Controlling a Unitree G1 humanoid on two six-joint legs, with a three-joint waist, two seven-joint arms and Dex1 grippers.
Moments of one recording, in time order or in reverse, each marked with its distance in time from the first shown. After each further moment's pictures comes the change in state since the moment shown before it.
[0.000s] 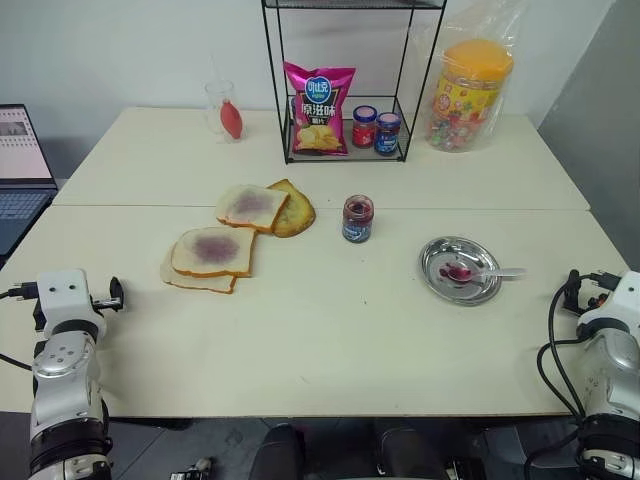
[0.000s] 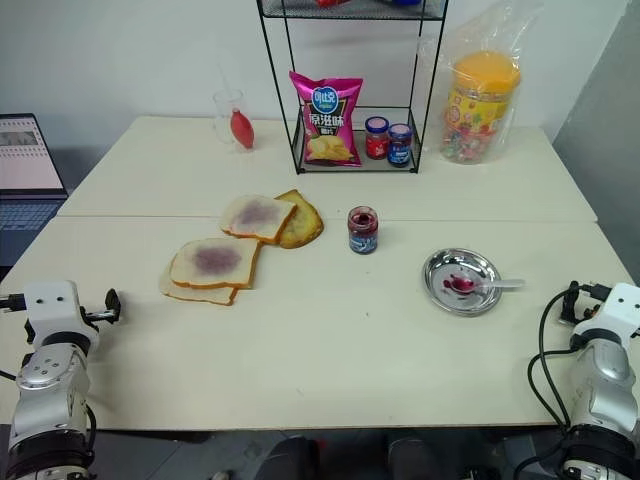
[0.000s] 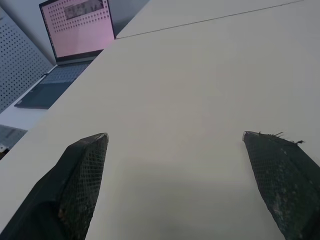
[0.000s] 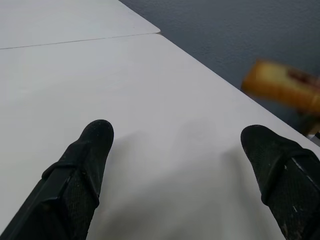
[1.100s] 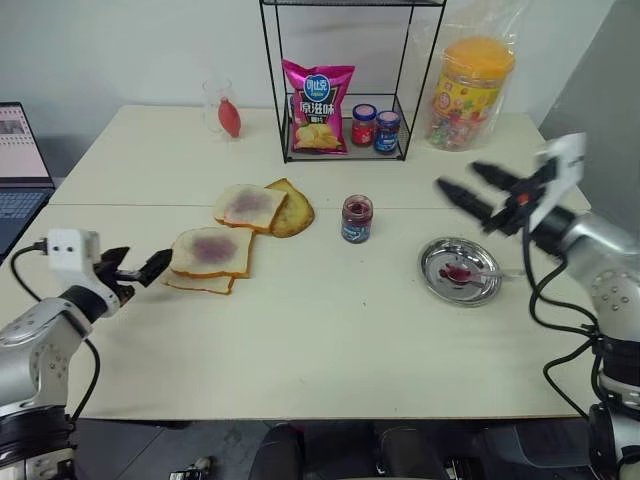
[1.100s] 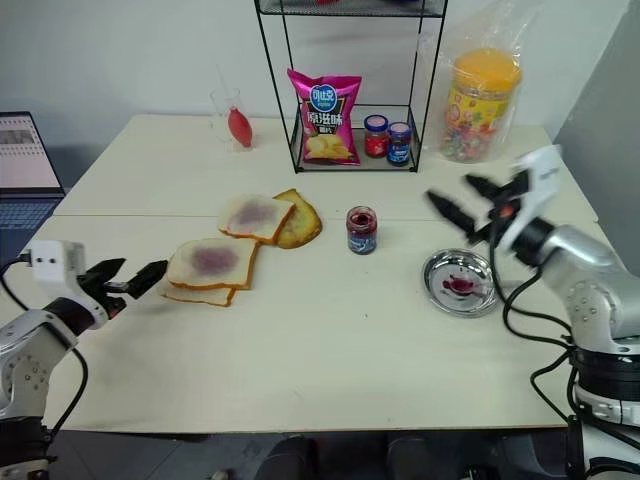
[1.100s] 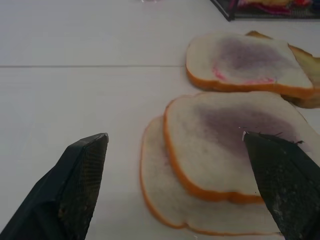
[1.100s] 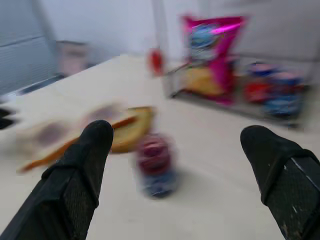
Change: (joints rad) left arm -0.015 0.145 -0.070 -0.328 -0.408 0.488 -0.496; right arm -0.364 -0.203 0.390 -0.570 0.578 0.656 0.637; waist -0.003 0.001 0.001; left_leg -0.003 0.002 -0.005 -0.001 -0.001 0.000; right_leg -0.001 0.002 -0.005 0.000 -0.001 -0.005
